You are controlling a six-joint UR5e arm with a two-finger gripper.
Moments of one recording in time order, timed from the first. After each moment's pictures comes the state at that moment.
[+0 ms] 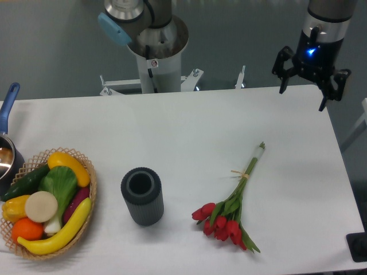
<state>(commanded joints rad) 2.87 -1.75 -1.41 -1.38 1.41 1.53</state>
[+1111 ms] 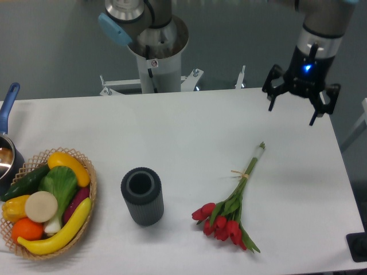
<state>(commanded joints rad) 2.82 -1.85 -1.49 -1.28 1.28 1.23</state>
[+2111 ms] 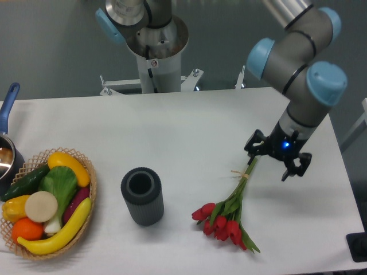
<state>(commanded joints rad) 2.72 -2.09 -1.50 -1.14 1.28 1.21</state>
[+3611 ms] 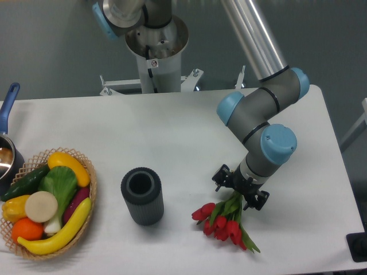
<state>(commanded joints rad) 2.62 -2.20 -1.54 -1.00 1.35 1.20</state>
